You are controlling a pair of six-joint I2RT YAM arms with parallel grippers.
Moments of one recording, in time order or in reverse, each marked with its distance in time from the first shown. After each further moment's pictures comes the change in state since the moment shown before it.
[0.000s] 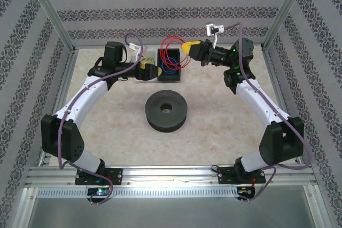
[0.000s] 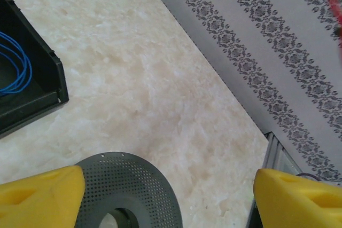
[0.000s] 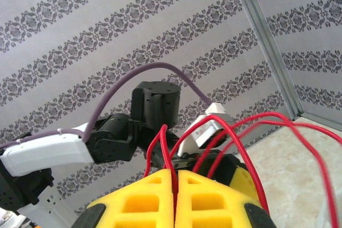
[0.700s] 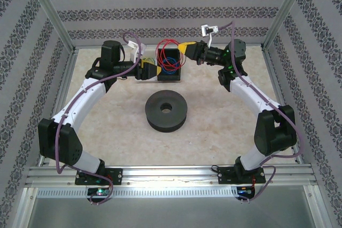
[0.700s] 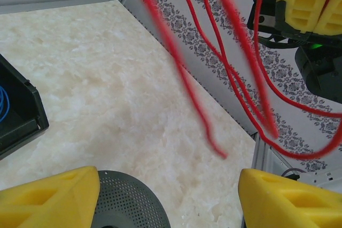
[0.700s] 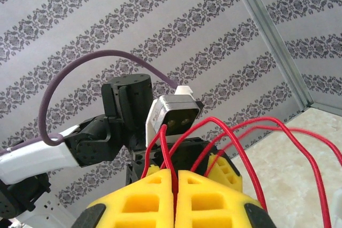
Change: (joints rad) left arm 0.002 -0.031 -0.016 0.092 0.066 0.004; right arm 0.010 0.108 0.000 0.143 -0.008 0.103
